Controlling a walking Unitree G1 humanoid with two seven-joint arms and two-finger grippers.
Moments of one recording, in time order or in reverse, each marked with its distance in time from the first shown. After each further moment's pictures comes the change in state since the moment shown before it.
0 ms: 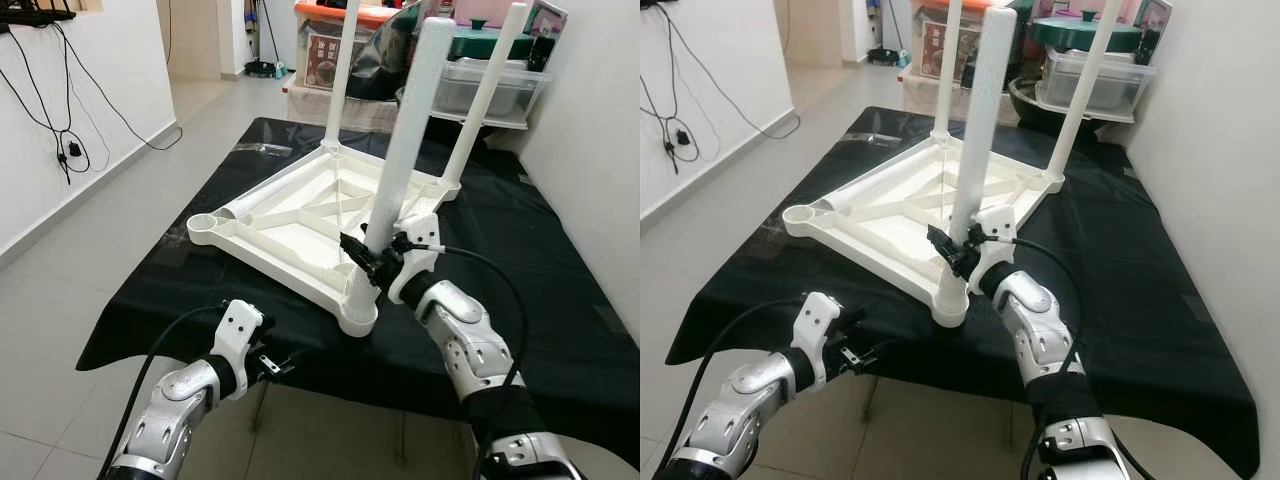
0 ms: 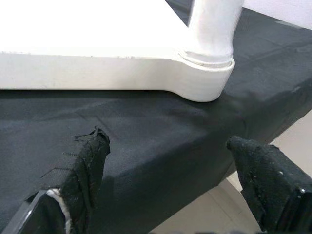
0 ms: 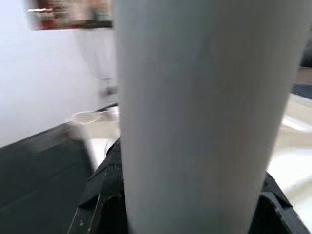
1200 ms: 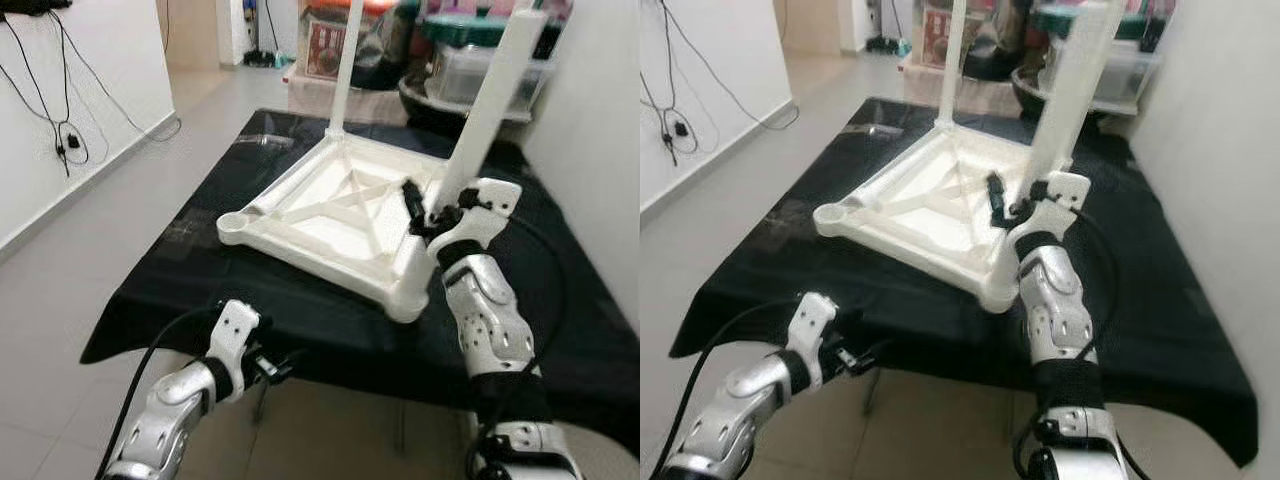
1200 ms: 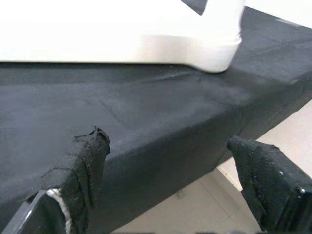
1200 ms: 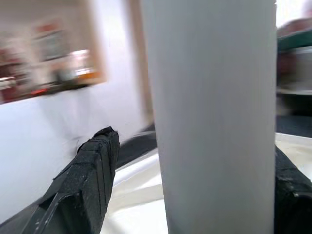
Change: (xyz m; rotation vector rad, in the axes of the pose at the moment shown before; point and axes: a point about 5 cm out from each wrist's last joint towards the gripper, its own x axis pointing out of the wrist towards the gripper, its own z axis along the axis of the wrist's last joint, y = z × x) left arm -0.005 -0.001 -0.003 -0.003 0.005 -0.001; right arm -0.017 -0.023 0.046 0.118 -0.247 -0.051
